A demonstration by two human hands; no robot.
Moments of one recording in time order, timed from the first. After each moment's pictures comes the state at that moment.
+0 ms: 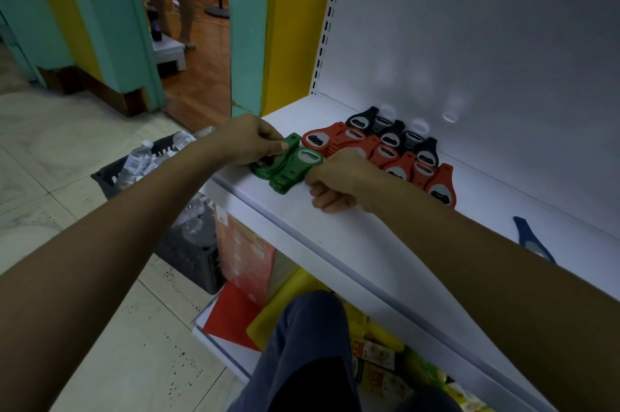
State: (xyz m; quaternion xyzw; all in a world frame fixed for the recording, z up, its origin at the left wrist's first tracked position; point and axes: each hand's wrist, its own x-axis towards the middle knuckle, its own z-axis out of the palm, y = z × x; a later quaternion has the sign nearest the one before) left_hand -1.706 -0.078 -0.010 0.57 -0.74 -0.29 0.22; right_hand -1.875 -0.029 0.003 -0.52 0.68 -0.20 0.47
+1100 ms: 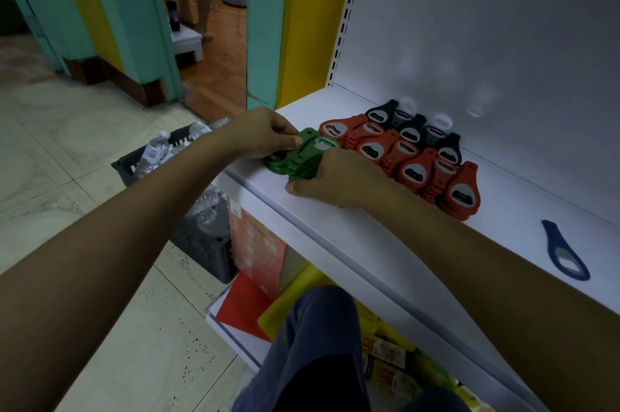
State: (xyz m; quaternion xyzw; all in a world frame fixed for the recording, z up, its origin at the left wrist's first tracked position) left_hand -1.706 -0.076 -0.009 0.57 -0.73 -0.31 0.22; right_hand -1.869 -0.036 -0.013 -0.80 0.57 -0.05 0.19
